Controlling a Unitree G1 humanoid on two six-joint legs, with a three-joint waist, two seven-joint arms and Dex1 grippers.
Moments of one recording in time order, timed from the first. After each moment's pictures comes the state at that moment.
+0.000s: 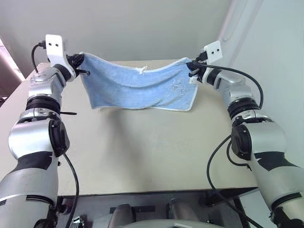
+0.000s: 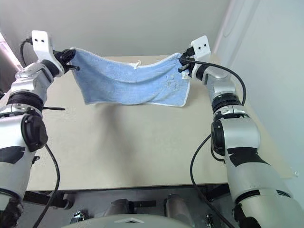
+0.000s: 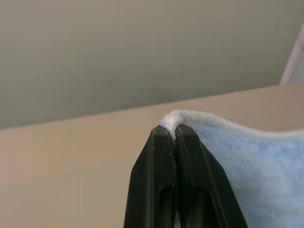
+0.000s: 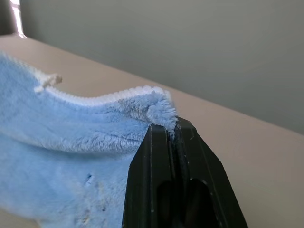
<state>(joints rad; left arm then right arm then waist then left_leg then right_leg) -1.29 0.61 0.22 1.34 -0.08 -0.03 -0.51 -1.27 -0.38 -0.08 1.30 0.06 -0.08 0.57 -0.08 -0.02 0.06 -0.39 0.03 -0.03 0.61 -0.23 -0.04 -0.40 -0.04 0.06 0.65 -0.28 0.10</state>
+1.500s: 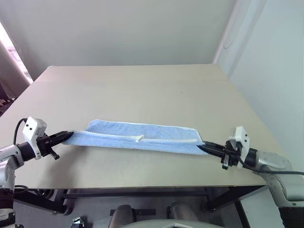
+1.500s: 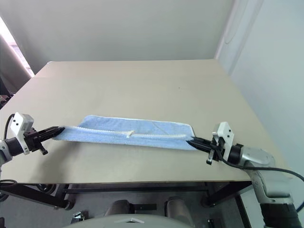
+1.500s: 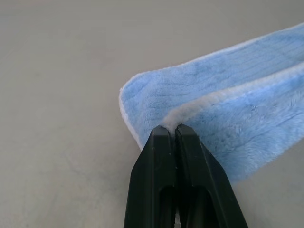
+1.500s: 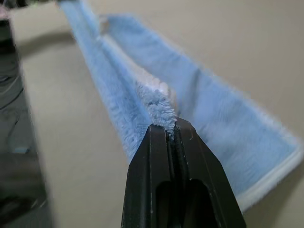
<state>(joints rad) -0.11 0.83 0.38 0.37 -0.39 0.23 -1.13 0.13 -0.68 -0.17 -0.23 0.50 0.36 1.11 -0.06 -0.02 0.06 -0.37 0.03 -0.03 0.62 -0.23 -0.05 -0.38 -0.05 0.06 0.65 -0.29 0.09</state>
